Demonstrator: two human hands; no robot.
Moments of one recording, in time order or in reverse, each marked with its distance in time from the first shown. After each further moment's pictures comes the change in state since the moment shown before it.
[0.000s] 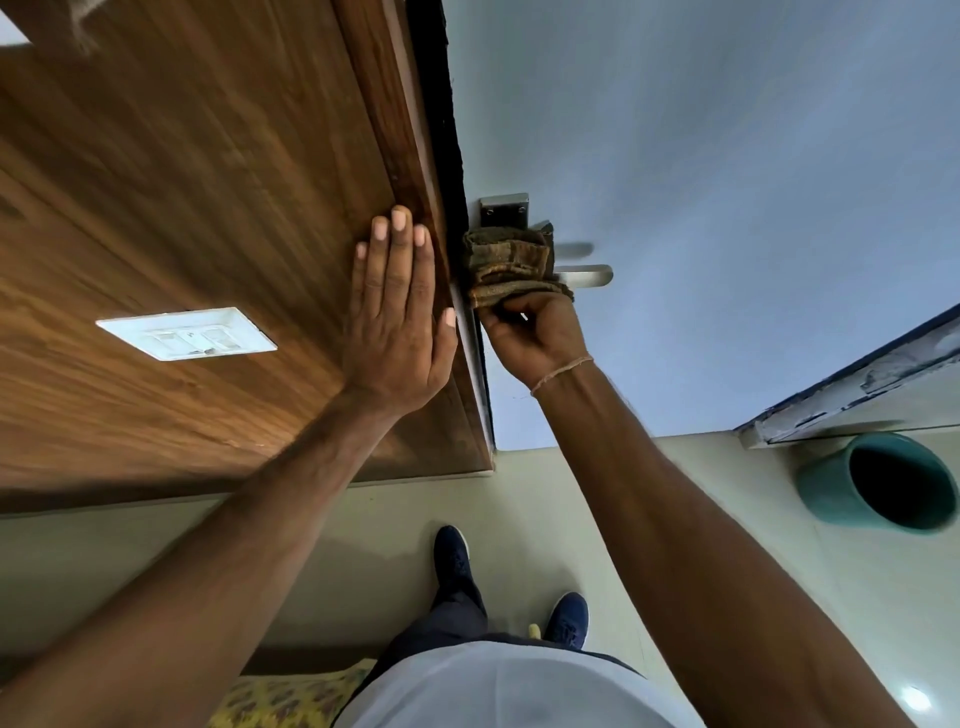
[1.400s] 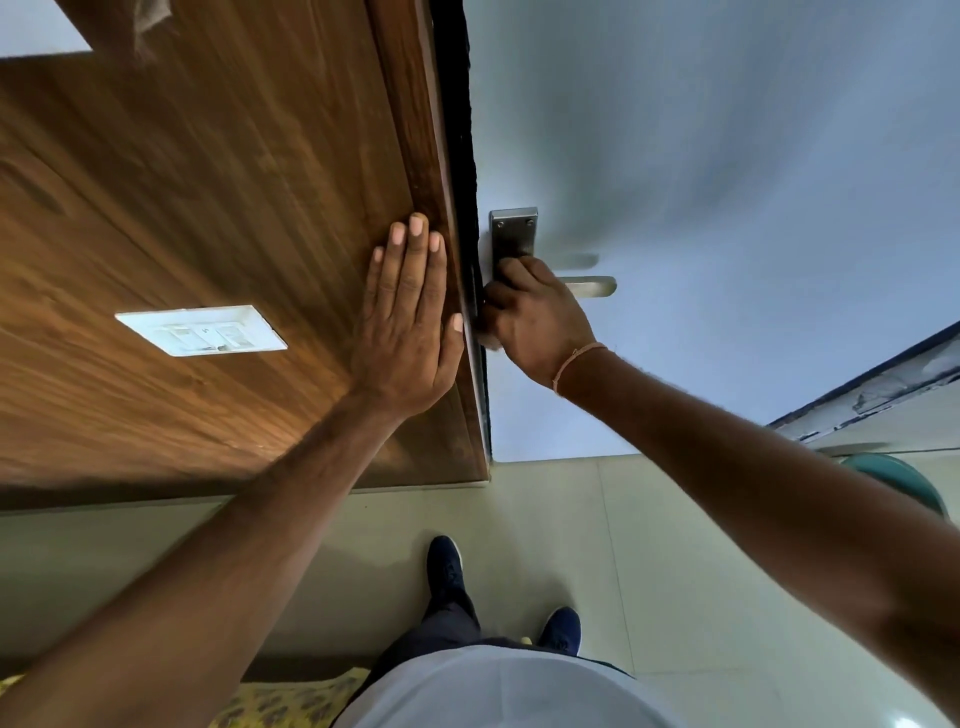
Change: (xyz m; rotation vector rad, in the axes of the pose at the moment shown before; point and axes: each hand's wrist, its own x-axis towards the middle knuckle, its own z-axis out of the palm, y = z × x) left_hand 0.001 0.002 -0.007 -0.008 -0.009 -0.011; right_hand 0.018 -0.026 -0.012 2.478 0.547 1.621
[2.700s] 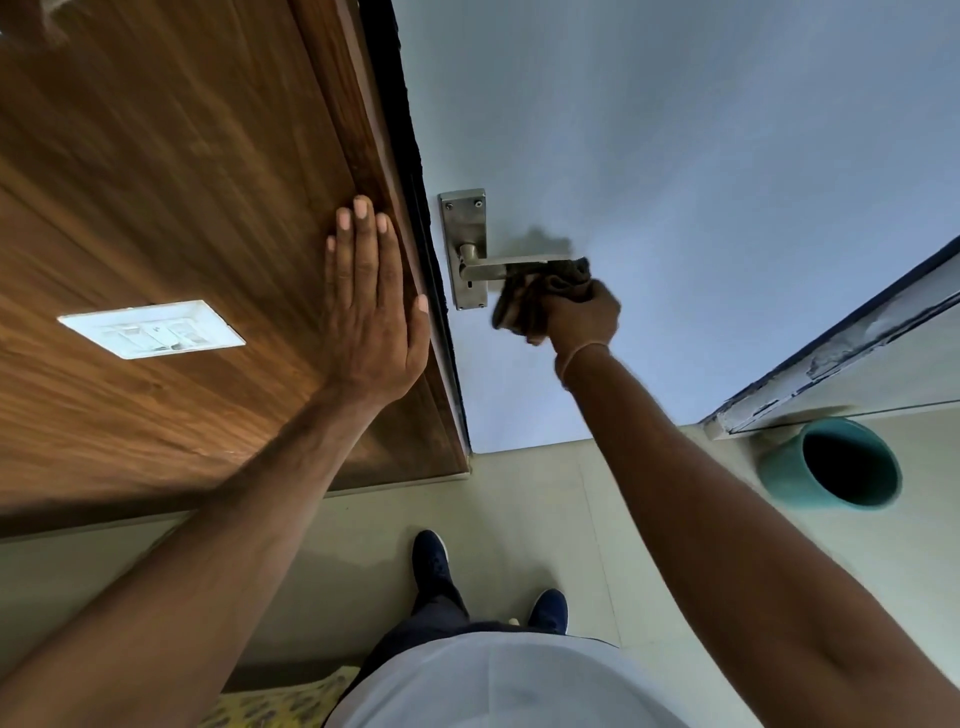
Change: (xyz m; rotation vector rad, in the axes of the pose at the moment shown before) left_hand 0.001 0.018 -0.001 -0.045 -0.026 -0.088; right_hand -0.052 0.011 -0.011 1.372 0.401 1.694
